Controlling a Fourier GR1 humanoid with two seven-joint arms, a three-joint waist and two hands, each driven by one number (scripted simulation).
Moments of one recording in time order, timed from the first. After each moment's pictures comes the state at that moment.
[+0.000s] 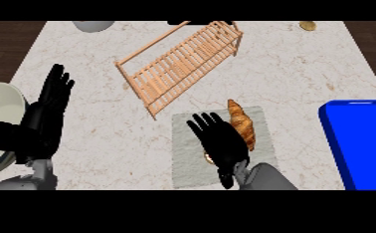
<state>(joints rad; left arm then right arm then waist) -0.05 0.24 0.00 -1.71 0.07 0.21 0.16 -0.32 -0.15 0.70 -1.46 0.96 0.39 0.36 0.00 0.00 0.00</state>
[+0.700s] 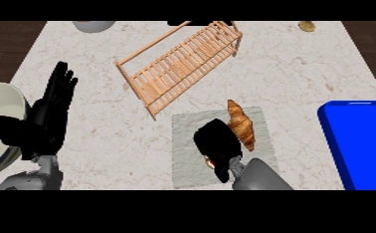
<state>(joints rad) -0.08 0.20 0.02 -1.69 0.03 0.20 0.17 -0.35 -0.11 0.69 -1.29 1.13 0.27 0.18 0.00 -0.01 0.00</state>
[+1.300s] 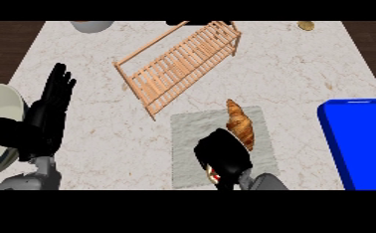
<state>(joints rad) -0.07 0.19 0.05 -1.69 0.03 0.16 0.16 -0.21 -0.10 0.64 -1.48 1.10 0.33 0.10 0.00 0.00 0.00</state>
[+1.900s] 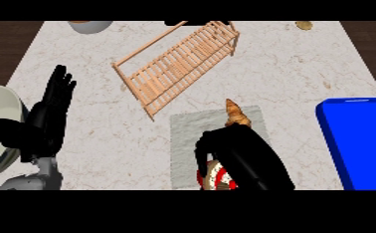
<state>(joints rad) -0.07 0.18 0.06 -1.68 0.01 0.16 0.15 -0.15 -0.01 0.50 -1.99 0.78 0.45 0.32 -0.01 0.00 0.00</state>
